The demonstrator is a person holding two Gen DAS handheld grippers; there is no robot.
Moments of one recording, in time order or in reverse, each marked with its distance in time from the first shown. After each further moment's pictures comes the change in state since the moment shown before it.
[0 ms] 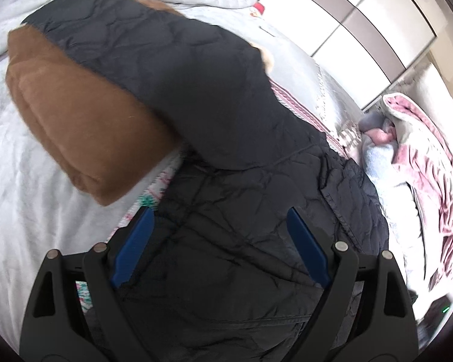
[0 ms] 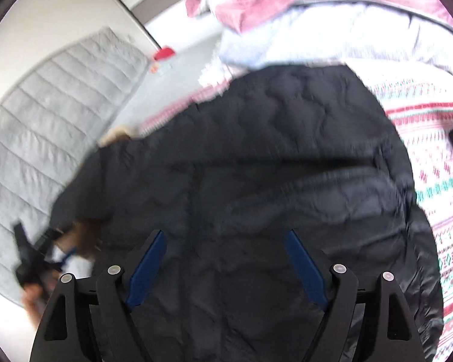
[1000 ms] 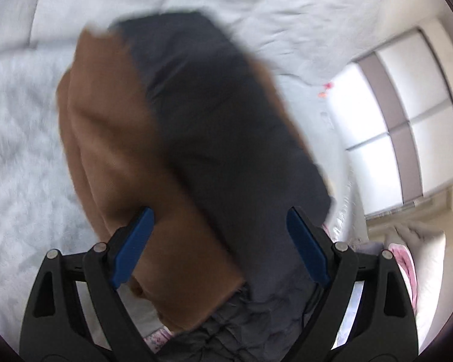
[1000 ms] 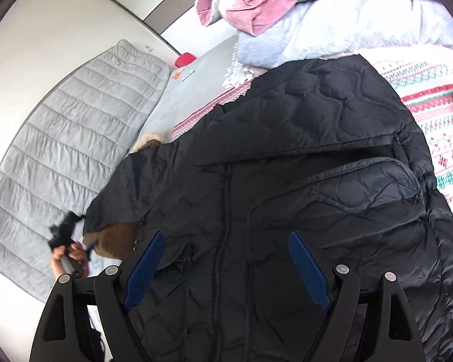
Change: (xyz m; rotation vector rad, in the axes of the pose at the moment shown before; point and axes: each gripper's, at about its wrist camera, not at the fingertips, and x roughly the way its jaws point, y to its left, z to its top) left arm 0.003 0.136 0.112 -0.523 -0.139 0.001; right arm -0.037 -0.017 -0.003 0.087 -0.014 0.216
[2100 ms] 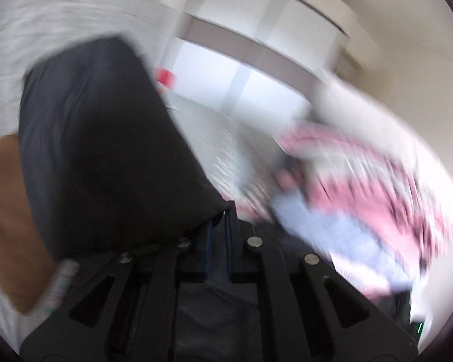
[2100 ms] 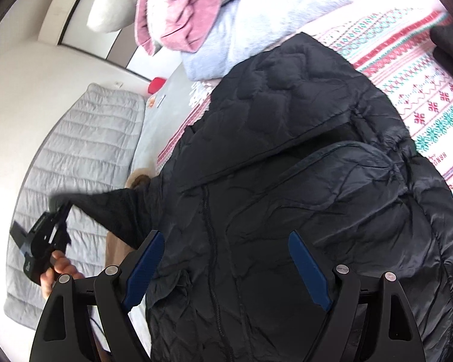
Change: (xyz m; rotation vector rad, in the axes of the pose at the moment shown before) left arm -0.043 -0.258 -0.230 0.891 -0.046 -0.379; right arm -0.008 -0.057 0.014 0.277 -0.042 0.027
